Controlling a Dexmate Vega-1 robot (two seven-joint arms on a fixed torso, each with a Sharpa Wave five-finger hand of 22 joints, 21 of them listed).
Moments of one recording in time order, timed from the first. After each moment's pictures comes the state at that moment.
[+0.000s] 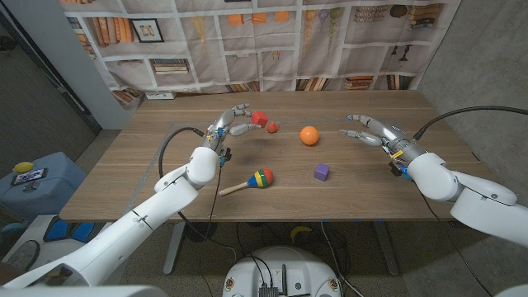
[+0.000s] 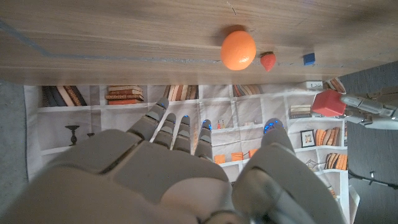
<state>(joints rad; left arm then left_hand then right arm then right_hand) 0.95 0.64 0.48 -1.84 0.06 0.14 0.39 0.88 -0.09 0.50 -0.16 0.19 0.87 -0.07 0.27 0.18 0.30 -0.21 0.20 0.17 0.18 -0.04 0.18 0.17 0.20 -0.04 0.19 0.17 -1.36 -1.18 -0.16 -2.22 -0.12 -0.34 -0.22 0.43 0.03 0.27 -0.15 0.20 0.16 -0.12 0.21 0.19 0.12 0.01 0.19 0.20 0.03 0.03 0.20 0.21 0.21 0.04 0.18 0.17</state>
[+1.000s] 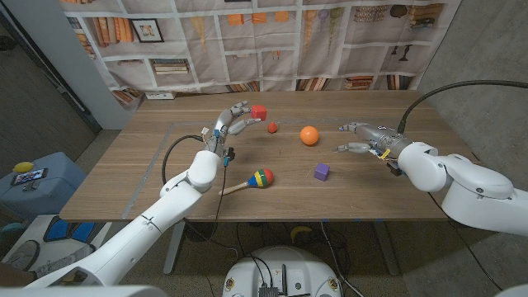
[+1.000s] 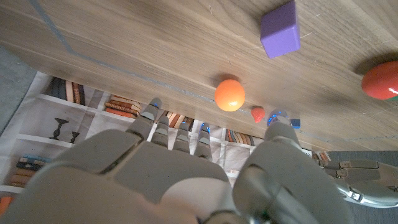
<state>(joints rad) 0.95 0.56 0.46 -1.74 -0.10 -0.05 0.40 0.86 -0.07 0.49 -0.16 0.20 0.87 -0.07 0.26 0.19 0.31 -0.21 0.20 0.17 0.18 -0.04 0.18 0.17 0.21 -0.04 0.19 0.17 -1.12 -1.29 -0.42 -2.48 -0.33 -0.80 0.13 0.49 -0.02 0.28 -0.17 0.21 0.09 -0.09 0.20 0.21 0.01 0.04 0.18 0.21 -0.05 0.13 0.20 0.22 0.16 0.14 0.18 0.17</state>
